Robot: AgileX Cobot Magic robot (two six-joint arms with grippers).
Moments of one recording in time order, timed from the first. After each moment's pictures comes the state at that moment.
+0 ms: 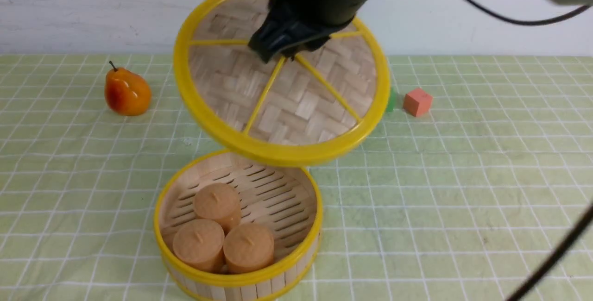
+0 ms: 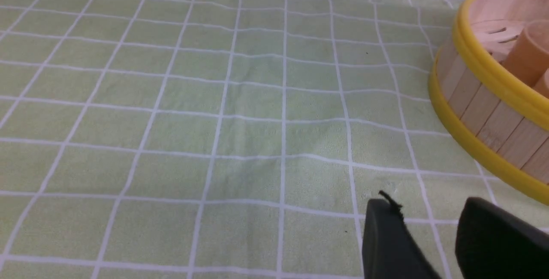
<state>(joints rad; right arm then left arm) 0.73 1.82 -2.16 -0.06 1.25 -0.11 0.00 -0.01 0.03 0.01 0.39 -0.16</state>
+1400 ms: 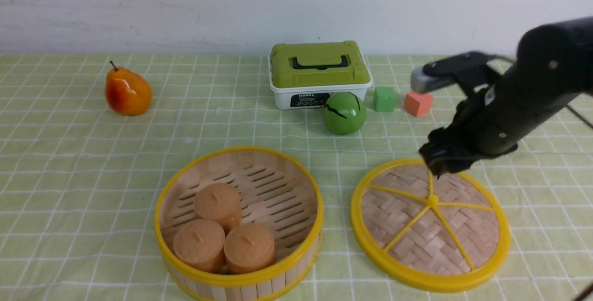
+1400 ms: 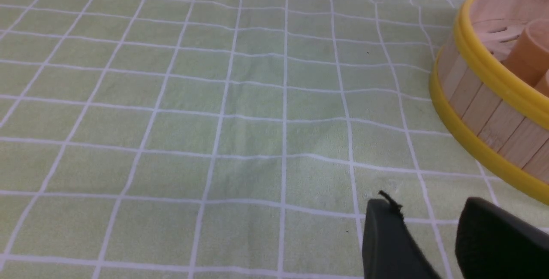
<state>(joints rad) 0.31 1.57 -1.30 0.05 0.82 -0.05 0.00 -0.01 0.03 0.01 0.39 -0.16</state>
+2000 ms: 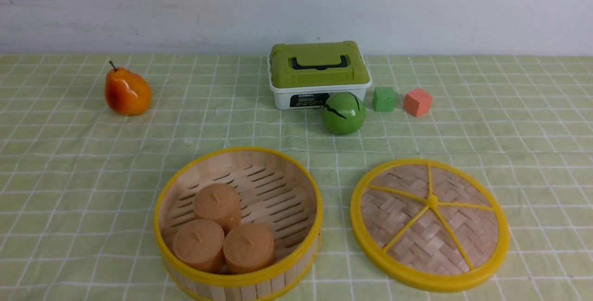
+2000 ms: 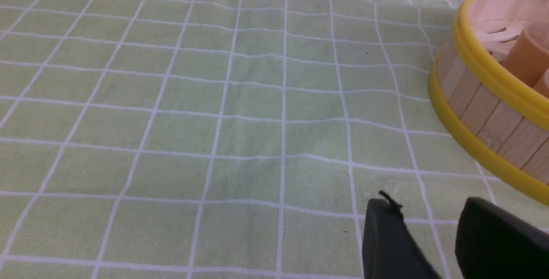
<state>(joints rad) 0.31 0.61 -0.78 0.03 0.77 -0.01 0.00 -0.01 0.03 0.01 0.39 -0.16</state>
